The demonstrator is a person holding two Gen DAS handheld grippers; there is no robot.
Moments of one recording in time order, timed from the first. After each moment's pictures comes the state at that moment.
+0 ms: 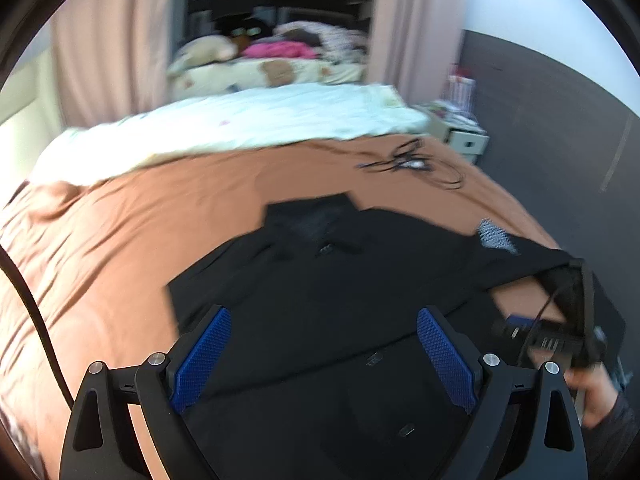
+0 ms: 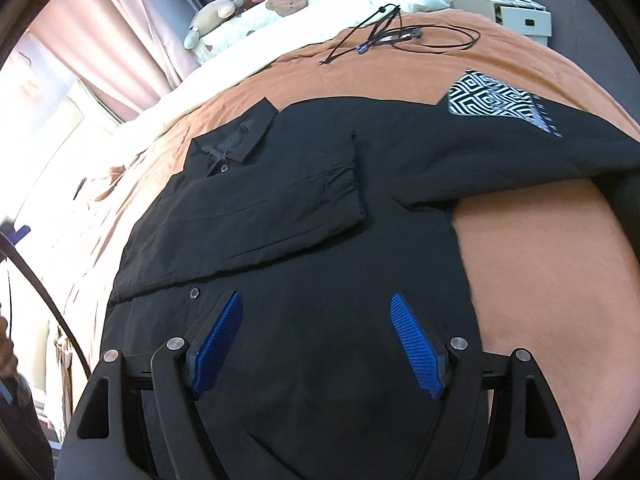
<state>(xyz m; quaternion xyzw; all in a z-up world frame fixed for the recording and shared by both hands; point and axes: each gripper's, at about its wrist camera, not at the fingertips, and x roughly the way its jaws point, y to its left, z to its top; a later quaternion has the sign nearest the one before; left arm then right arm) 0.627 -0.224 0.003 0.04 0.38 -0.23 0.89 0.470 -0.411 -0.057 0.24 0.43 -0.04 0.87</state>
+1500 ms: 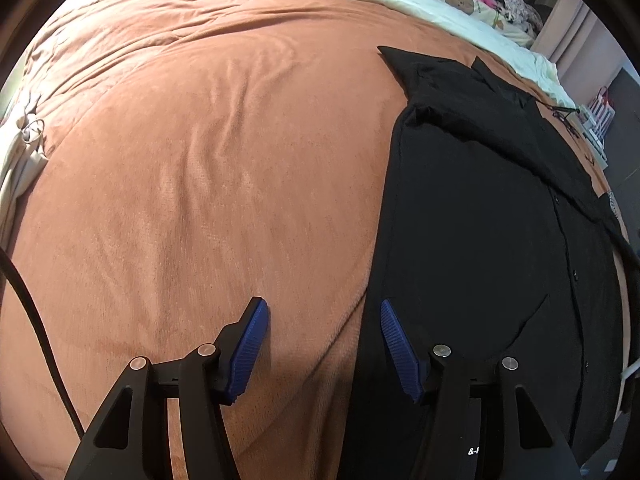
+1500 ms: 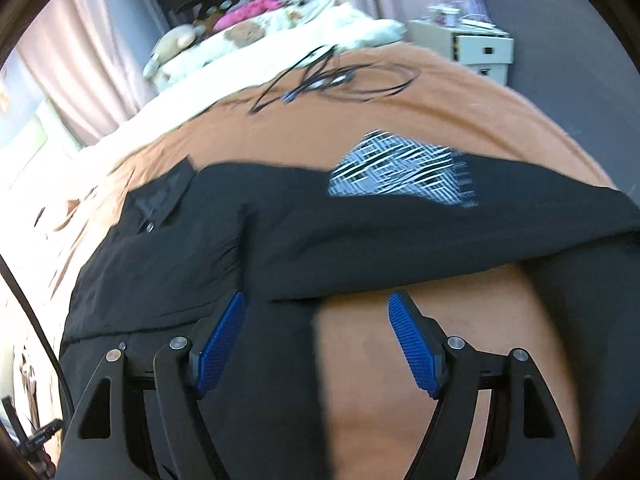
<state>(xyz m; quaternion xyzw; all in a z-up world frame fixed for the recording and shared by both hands) 0.519 -0.045 -0.177 -0.08 0.54 -0.03 0.84 0.444 -0.506 -0.027 0.20 0.39 -0.14 0.89</state>
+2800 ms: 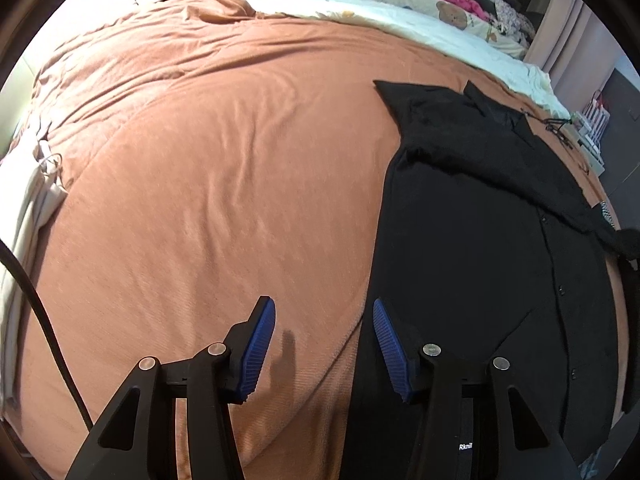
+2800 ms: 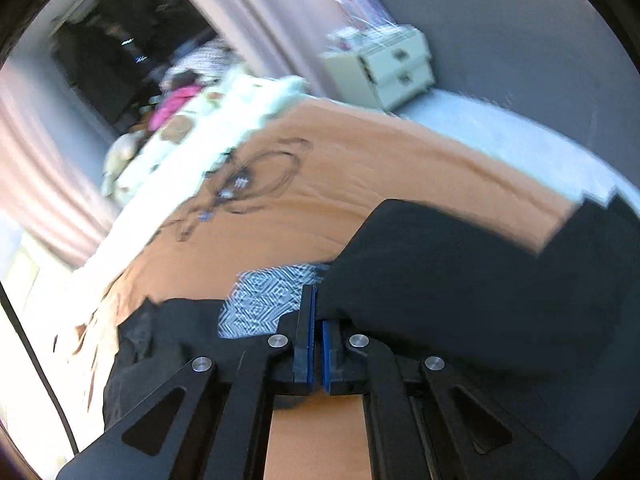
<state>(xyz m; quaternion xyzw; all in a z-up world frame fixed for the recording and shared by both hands) 0.519 -0.044 -0.139 -0.07 0.51 -0.02 0.86 0.416 -0.590 0.053 0.30 0.29 -0.18 0.89</state>
